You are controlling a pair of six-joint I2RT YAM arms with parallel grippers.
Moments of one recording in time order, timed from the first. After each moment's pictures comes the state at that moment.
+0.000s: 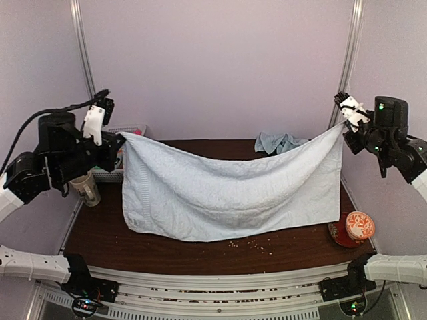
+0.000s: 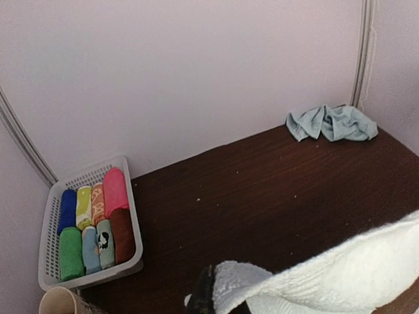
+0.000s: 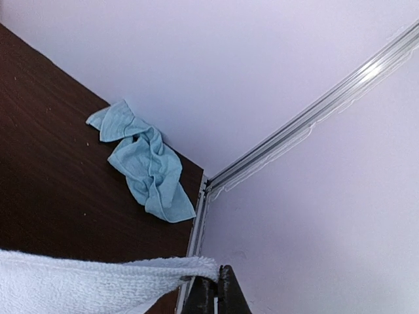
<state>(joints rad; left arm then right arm) -0.86 0.89 1.13 -0.52 -0.47 -0.04 0.38 0.94 1.23 -0.57 0.45 -0.58</state>
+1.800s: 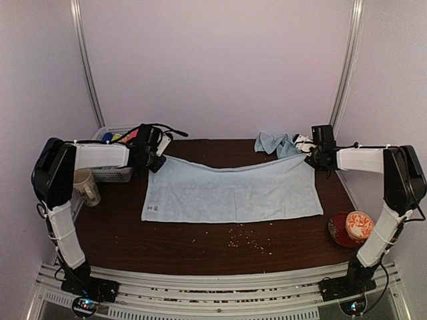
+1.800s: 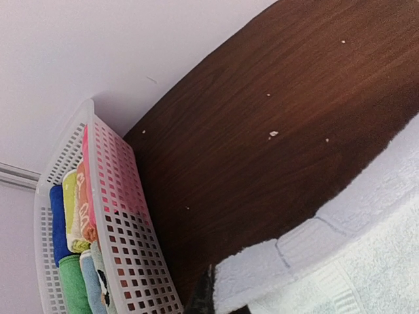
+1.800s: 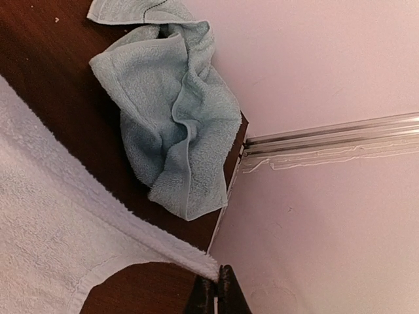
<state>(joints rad) -0.45 1.91 1.32 -0.12 -0.41 0.39 0.18 1.72 1.11 0.04 0.46 -0.85</state>
